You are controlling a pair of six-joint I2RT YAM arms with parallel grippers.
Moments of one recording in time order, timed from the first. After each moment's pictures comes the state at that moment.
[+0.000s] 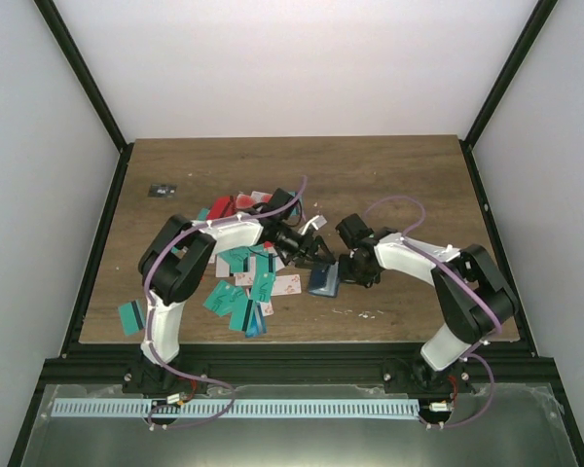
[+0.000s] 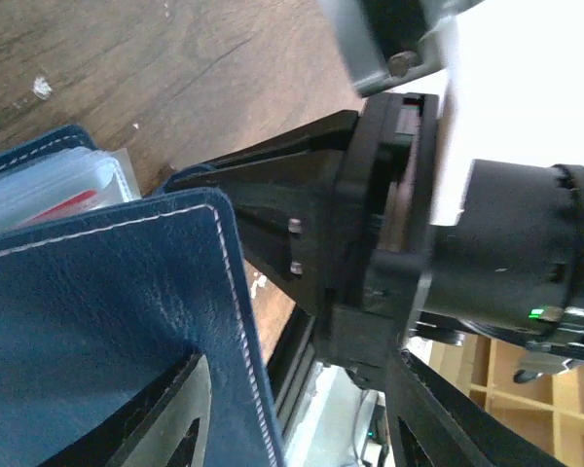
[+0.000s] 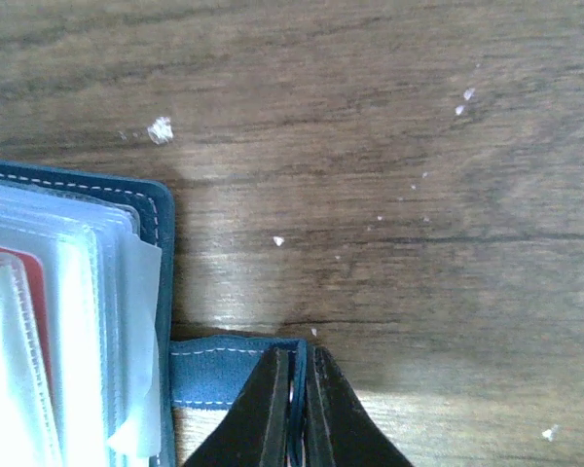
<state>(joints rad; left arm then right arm) -0.64 2.03 1.31 -0.30 1.08 -0.56 0.56 1.62 0.89 -0.64 0.01 0.62</state>
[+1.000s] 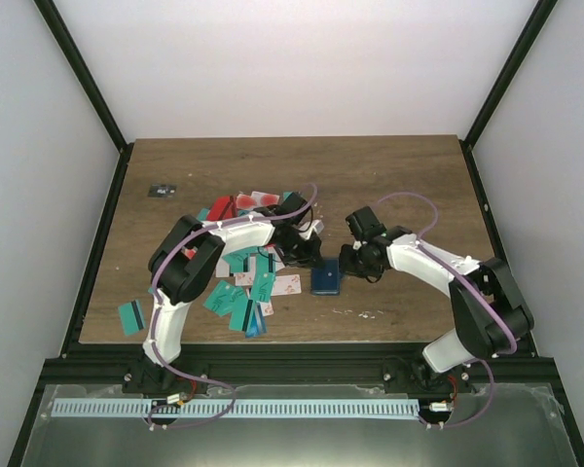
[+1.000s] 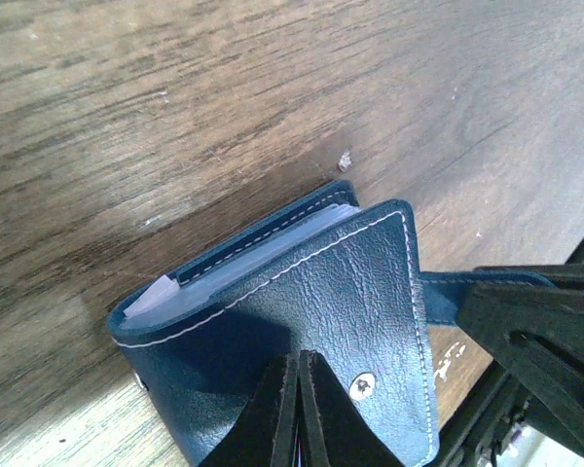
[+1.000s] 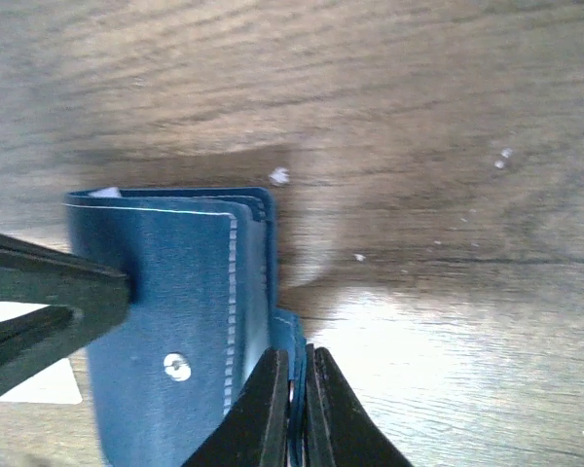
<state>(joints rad) -0.70 2.09 1.40 -0.46 0.63 -0.57 0.50 1.50 0.85 -0.57 -0.11 0.63</state>
